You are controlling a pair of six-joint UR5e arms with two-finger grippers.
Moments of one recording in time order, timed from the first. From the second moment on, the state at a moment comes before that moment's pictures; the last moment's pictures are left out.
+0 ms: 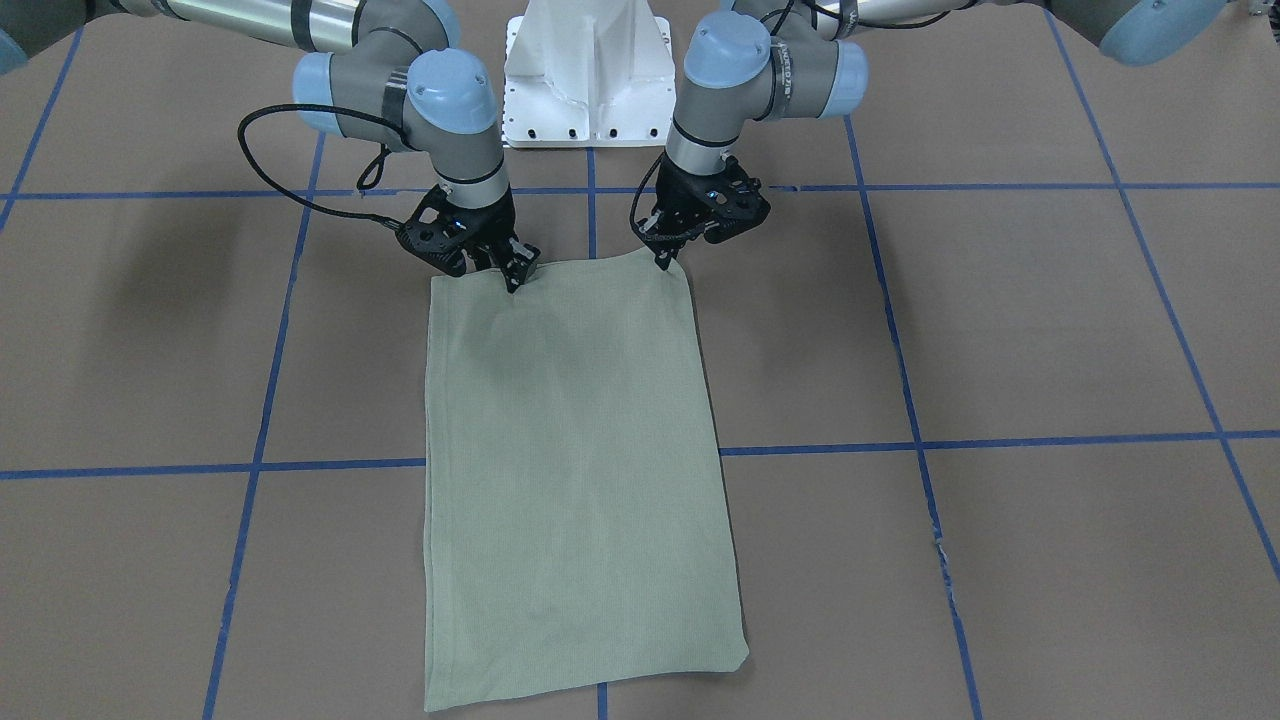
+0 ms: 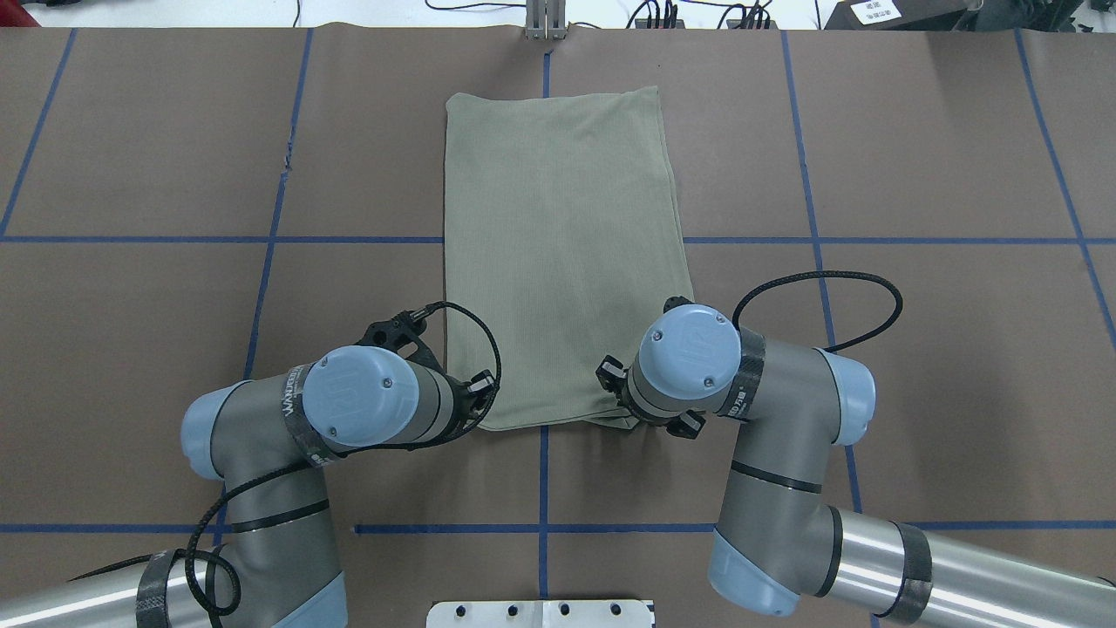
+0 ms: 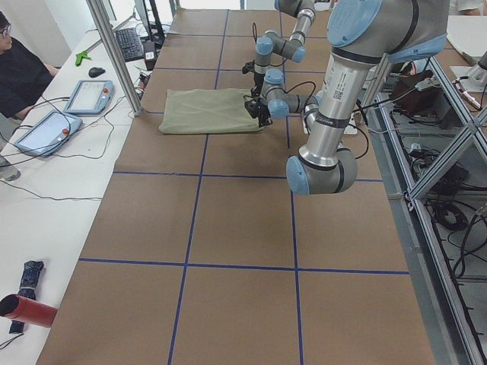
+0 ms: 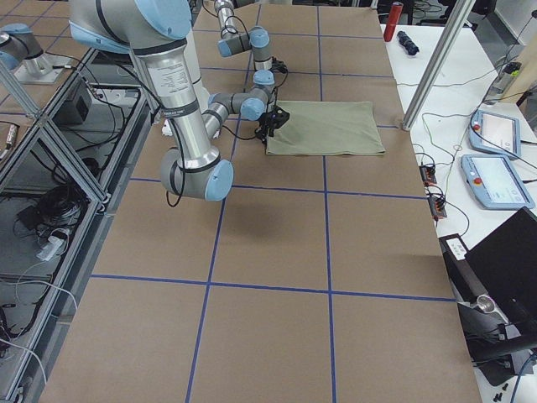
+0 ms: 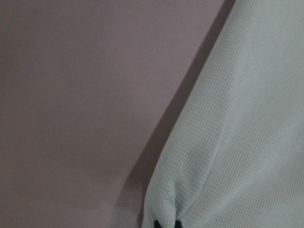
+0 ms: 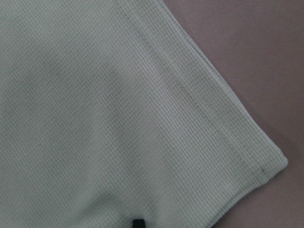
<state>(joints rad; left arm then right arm) -0.34 -2.08 -1.76 -1.83 -1.68 -1.94 0.39 -1.06 1.73 -1.48 1.78 1.91</state>
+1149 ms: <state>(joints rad) -0.29 -2.03 -1.89 -1.81 -1.68 -1.93 0.40 -1.09 1.85 -1.48 1.79 1.92</state>
